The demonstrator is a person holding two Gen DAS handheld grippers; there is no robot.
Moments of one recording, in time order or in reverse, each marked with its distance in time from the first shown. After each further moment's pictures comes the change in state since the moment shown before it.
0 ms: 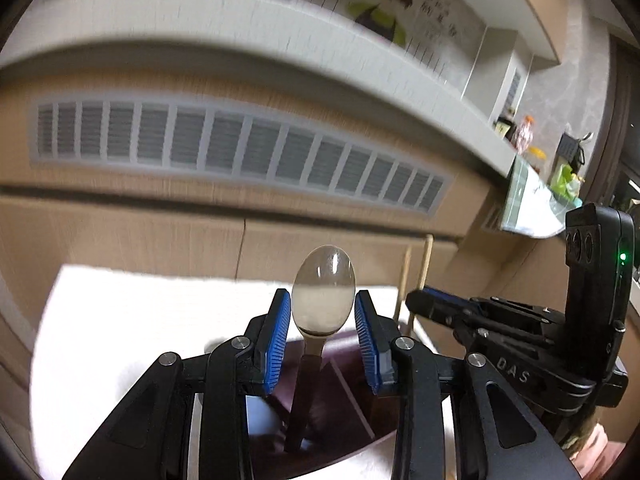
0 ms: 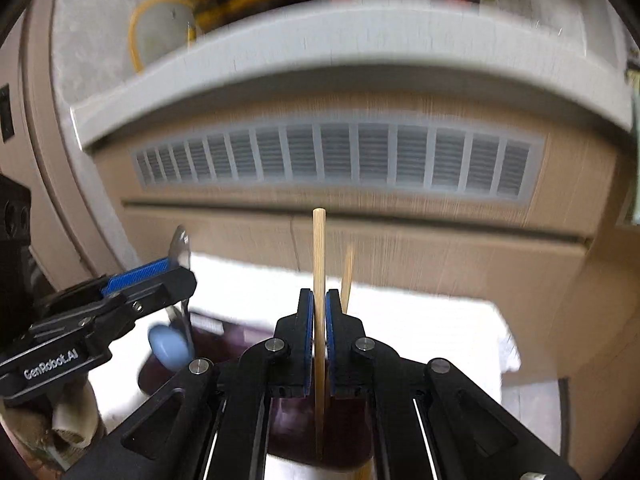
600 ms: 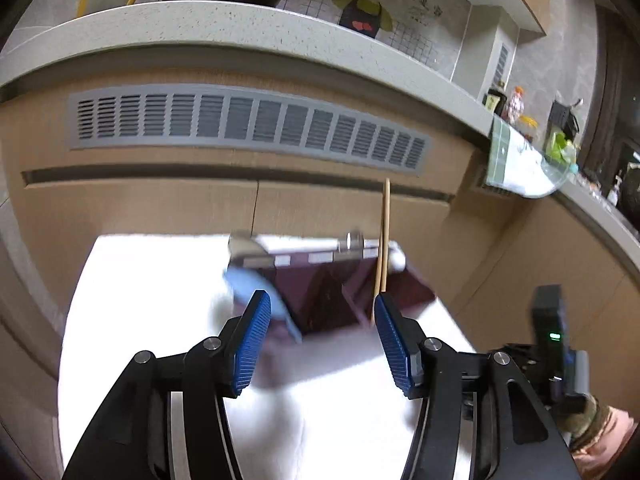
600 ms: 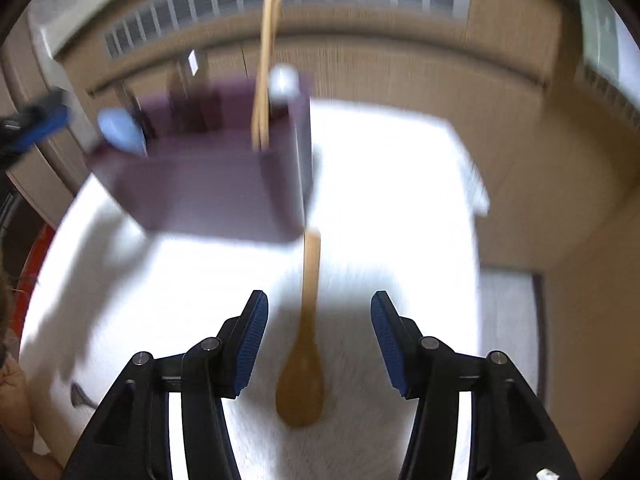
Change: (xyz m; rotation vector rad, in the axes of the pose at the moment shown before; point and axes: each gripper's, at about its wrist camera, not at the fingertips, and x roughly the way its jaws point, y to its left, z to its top) left arm -0.071 -0.028 -0.060 0.086 0.032 0.062; right arm -0.016 -0.027 -0.150 0.059 0.346 -0.119
